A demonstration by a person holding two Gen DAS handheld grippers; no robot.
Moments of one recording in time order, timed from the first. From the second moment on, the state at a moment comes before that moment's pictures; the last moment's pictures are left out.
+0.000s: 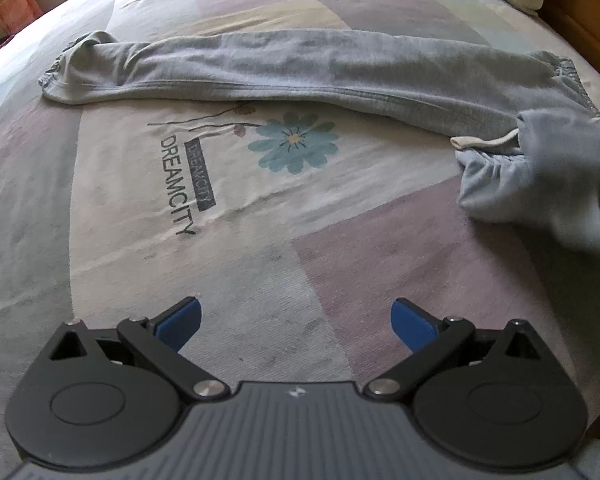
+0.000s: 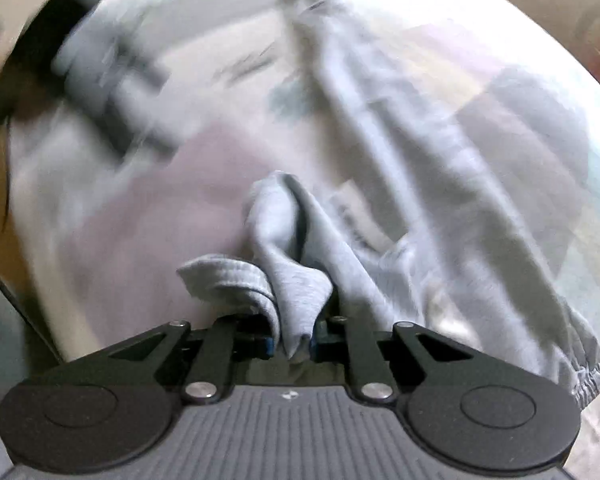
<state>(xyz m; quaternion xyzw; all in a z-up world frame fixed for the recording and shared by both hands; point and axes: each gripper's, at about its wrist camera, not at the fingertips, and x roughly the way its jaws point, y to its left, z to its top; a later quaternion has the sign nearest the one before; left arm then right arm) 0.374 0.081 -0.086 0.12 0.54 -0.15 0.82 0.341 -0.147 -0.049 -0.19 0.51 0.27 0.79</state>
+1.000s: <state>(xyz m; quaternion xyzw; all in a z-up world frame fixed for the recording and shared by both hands) 0.437 -0.005 -0.071 0.02 0.51 -0.25 0.82 0.369 -0.279 0.003 -0.10 0.47 -0.02 0.87</state>
